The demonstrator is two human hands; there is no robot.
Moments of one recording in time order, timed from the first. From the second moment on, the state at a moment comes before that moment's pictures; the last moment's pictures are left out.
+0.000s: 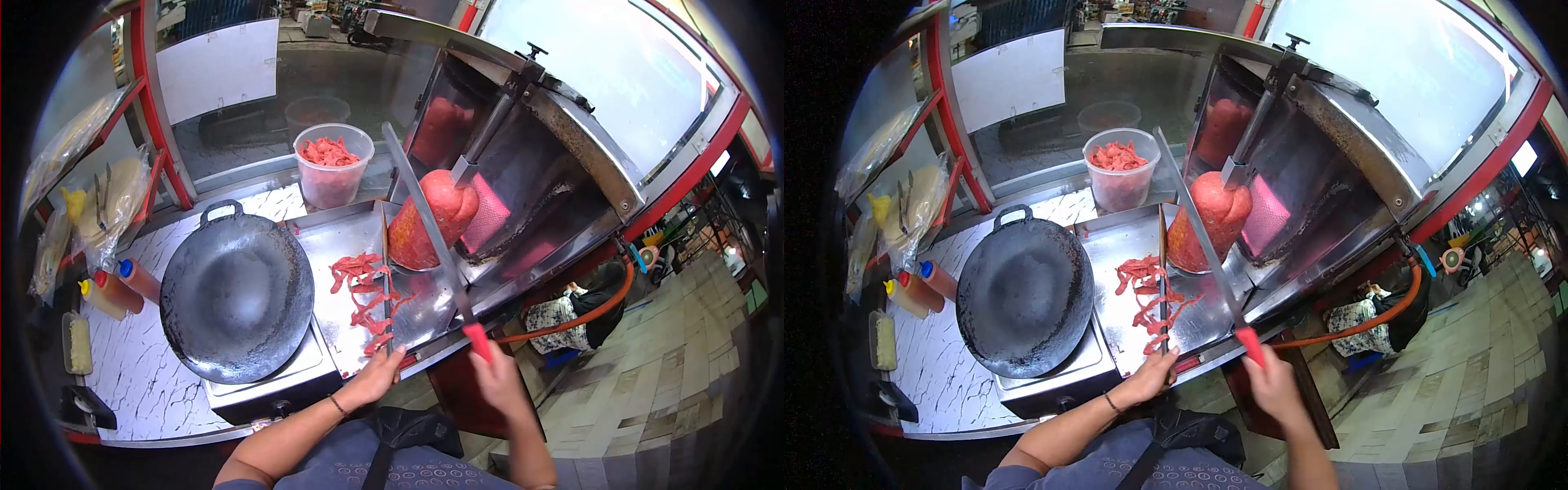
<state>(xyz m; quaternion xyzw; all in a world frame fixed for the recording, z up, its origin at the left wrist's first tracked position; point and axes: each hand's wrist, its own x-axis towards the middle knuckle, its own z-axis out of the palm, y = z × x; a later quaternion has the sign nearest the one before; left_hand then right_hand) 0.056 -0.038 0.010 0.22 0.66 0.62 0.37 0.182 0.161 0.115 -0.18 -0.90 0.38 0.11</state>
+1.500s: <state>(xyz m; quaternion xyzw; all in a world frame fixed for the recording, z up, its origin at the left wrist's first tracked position) 0.004 -0.018 0.040 0.04 0.37 0.75 0.55 0.217 0.188 -0.018 -0.11 -0.92 0.37 0.05</state>
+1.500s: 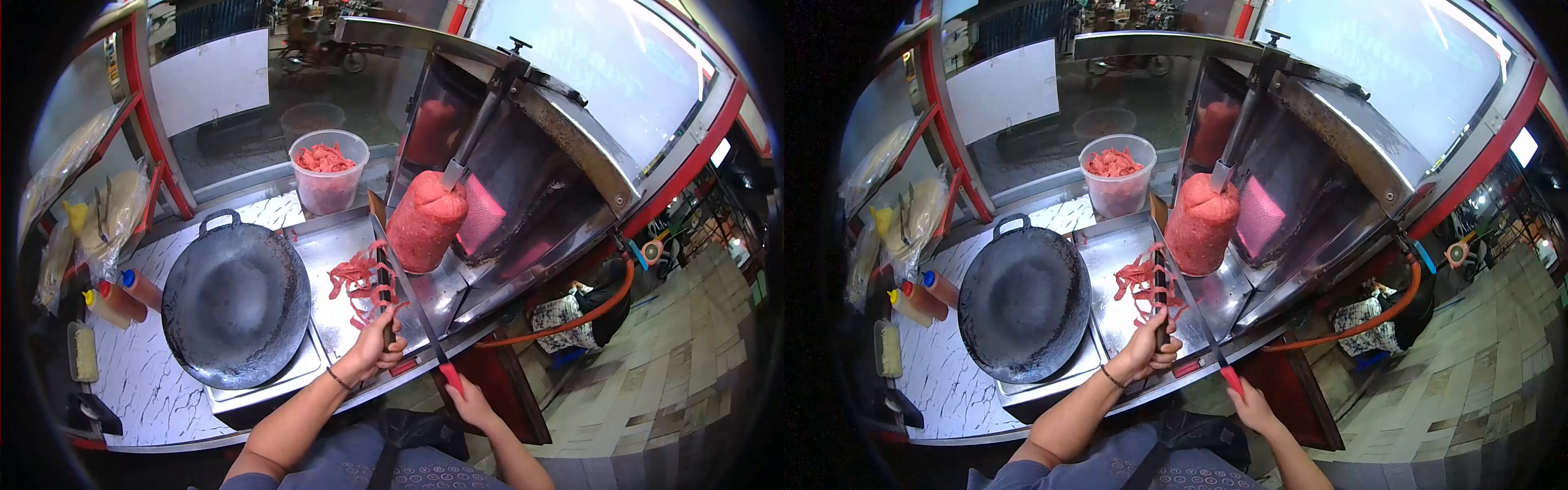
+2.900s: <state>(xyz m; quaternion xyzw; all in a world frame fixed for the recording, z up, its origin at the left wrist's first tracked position) 0.028 -0.008 0.022 0.16 0.60 0.68 0.39 0.112 0.152 0.001 -0.13 -0.91 0.38 0.15</state>
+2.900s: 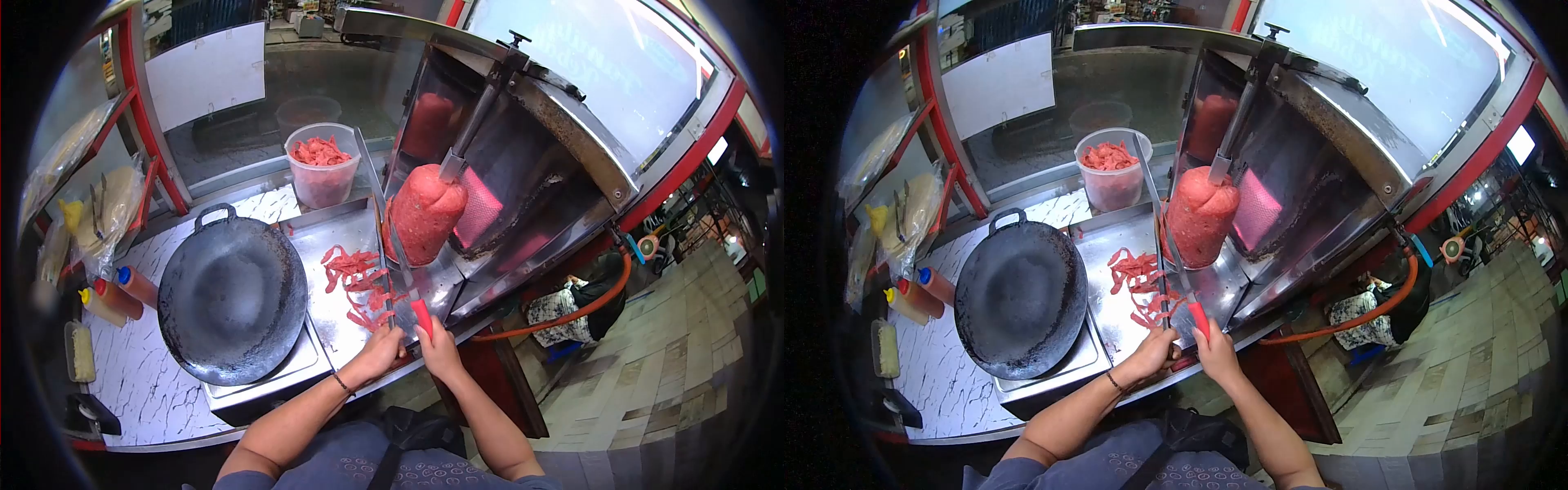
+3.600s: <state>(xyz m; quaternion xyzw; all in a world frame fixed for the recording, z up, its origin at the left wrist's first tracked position) -0.008 -0.038 0.023 0.02 0.09 0.77 0.63 0.267 0.241 0.173 -0.23 -0.95 0.18 -0.14</state>
